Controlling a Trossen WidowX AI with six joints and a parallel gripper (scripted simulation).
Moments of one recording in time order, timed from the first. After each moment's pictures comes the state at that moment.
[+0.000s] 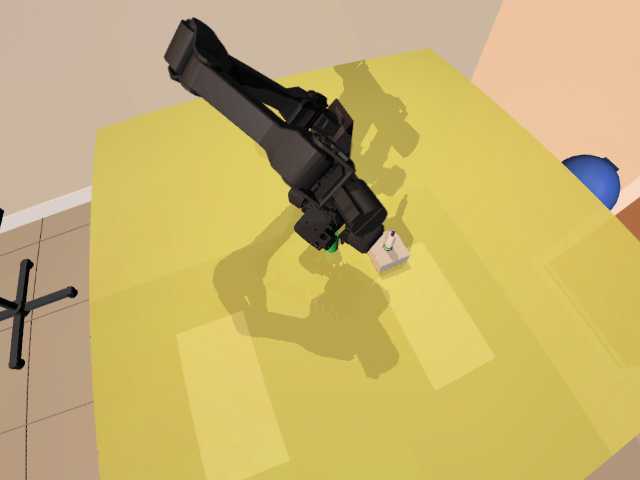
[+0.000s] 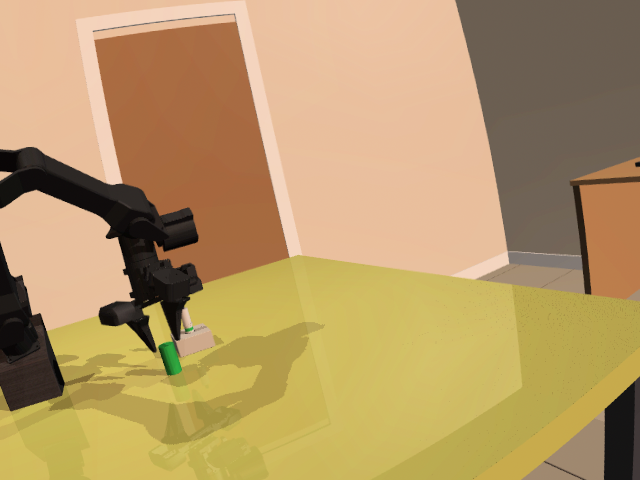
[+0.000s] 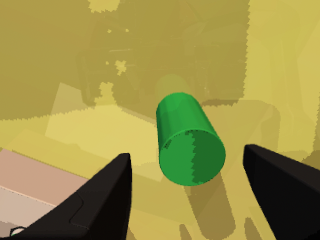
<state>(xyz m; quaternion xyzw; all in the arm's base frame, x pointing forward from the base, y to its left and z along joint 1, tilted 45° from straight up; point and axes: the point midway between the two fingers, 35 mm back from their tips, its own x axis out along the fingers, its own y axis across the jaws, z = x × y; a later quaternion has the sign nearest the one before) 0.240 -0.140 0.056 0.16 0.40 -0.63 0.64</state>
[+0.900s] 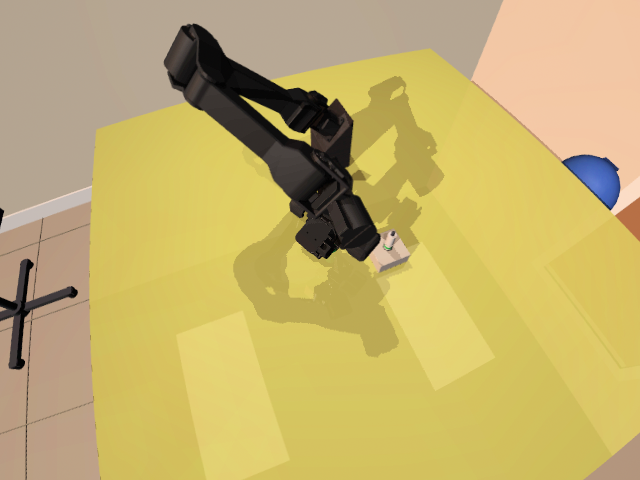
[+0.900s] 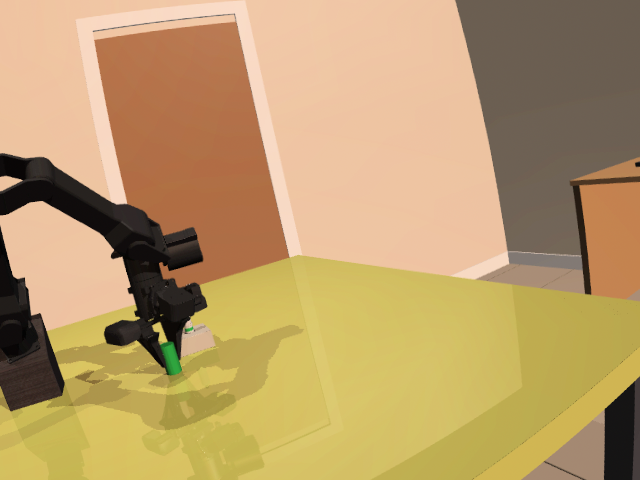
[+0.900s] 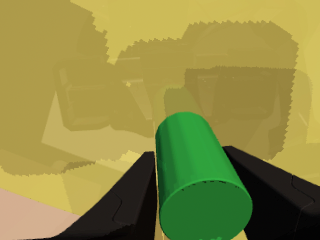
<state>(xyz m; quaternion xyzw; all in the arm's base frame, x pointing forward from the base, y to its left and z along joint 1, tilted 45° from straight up) 0.234 -0.163 0.033 0.15 0.40 -0.64 0.64</state>
